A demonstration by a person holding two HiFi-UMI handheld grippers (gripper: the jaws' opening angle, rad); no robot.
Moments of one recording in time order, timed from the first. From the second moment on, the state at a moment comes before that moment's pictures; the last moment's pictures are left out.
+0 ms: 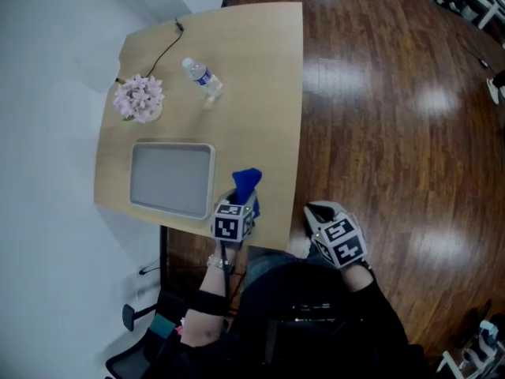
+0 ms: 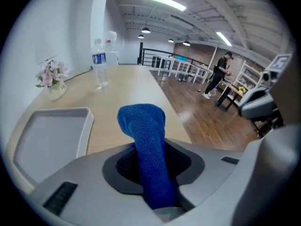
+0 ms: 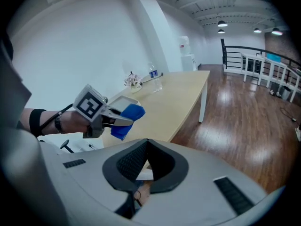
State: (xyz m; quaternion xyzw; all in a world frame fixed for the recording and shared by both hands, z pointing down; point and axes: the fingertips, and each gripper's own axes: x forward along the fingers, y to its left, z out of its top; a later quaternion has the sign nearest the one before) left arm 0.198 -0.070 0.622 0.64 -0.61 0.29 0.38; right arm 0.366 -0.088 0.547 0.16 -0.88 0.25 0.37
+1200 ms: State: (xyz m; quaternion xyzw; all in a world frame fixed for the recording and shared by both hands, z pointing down) left arm -0.094 0.123 0.540 0.68 -0.61 0.20 0.35; right arm 0.068 0.020 0.524 0.20 -0.88 0.19 0.39
